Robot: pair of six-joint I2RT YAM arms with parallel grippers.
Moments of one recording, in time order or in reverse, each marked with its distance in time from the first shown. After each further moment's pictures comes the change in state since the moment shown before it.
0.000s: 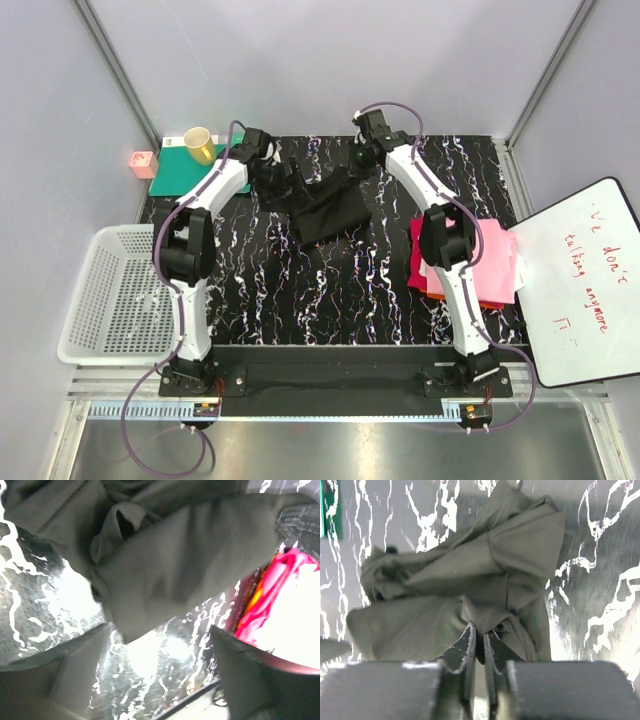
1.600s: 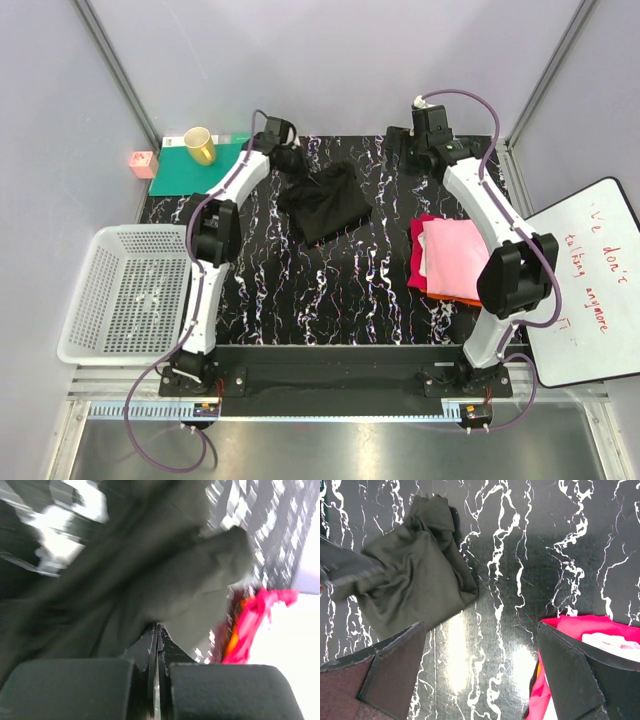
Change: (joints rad) left arm -0.050 0.359 0.443 0.063 0.040 -0.066; right arm -0.098 -0.632 -0.577 0.119 0.235 -0.002
